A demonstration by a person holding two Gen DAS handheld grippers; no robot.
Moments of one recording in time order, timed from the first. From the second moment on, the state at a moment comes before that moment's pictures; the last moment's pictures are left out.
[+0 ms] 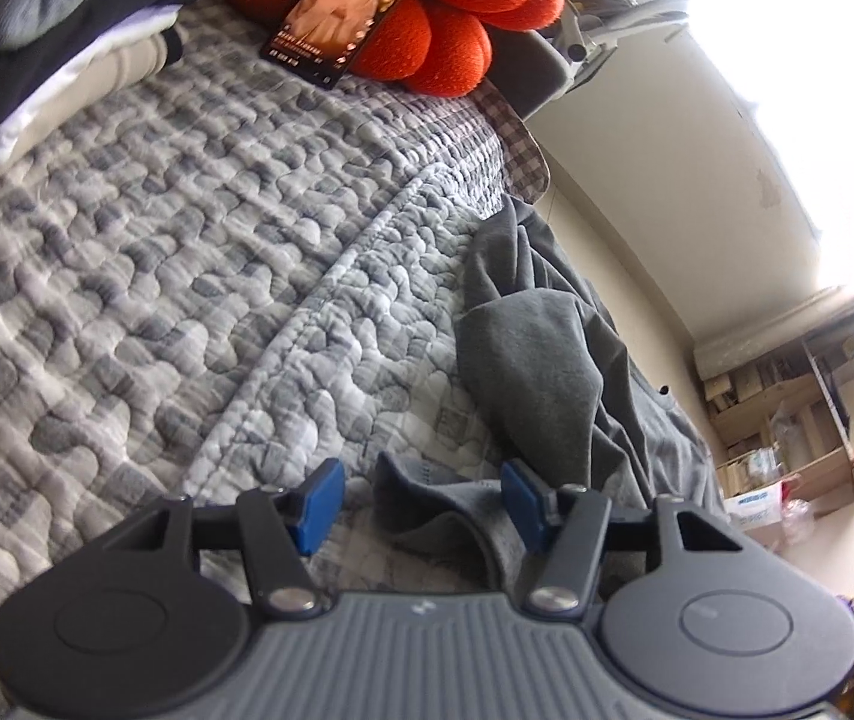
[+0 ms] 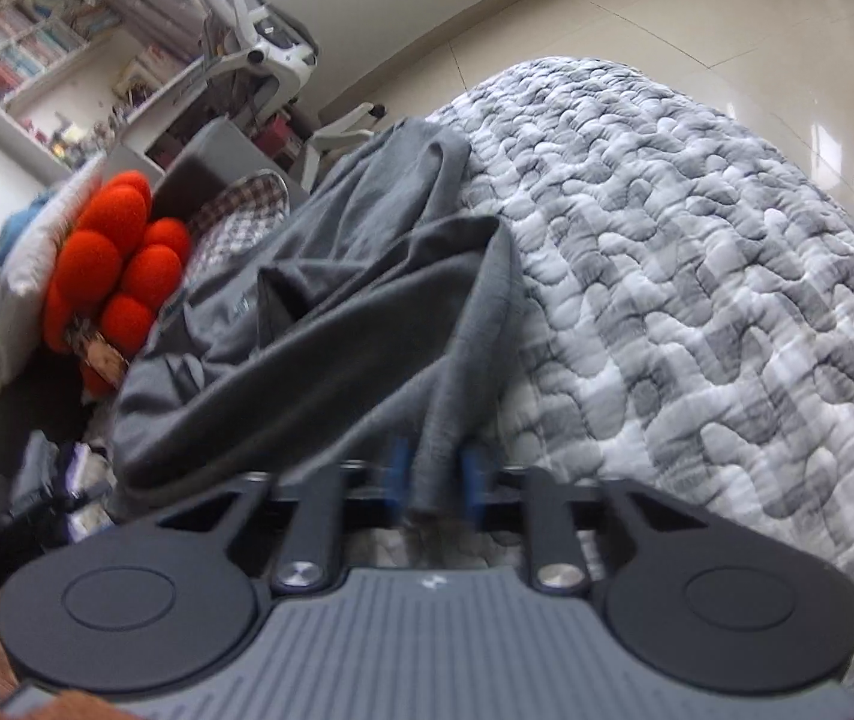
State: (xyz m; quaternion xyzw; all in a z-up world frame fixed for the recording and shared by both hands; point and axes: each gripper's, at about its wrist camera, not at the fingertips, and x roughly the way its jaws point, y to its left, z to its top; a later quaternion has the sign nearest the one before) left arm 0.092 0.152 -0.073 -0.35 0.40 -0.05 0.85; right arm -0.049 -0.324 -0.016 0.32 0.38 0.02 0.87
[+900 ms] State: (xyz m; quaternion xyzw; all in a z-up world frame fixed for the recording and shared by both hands) left arm 0.090 0.146 -0.076 -0.32 0.46 -0.12 0.82; right arm -0.055 -0.384 -0.024 0.37 0.34 -0.08 0.86
